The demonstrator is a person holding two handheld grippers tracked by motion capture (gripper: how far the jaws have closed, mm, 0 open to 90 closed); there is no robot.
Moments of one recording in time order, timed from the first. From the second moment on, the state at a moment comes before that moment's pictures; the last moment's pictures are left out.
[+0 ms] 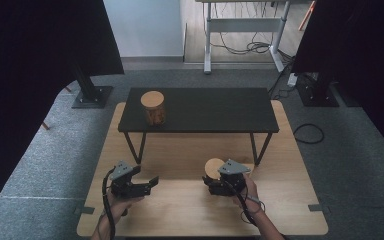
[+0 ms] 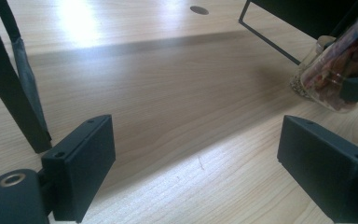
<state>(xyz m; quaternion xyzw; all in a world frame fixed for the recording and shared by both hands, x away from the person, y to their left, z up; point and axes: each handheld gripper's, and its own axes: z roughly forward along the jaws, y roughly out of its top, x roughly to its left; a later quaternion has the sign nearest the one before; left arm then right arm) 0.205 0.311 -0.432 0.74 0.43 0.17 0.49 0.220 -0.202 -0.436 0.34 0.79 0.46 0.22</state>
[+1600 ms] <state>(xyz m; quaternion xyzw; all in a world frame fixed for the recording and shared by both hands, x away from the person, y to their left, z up) 0.204 0.310 -0.432 0.73 0.44 0.17 0.49 0.223 -0.206 -0.393 0.31 0.79 0.48 0.23</state>
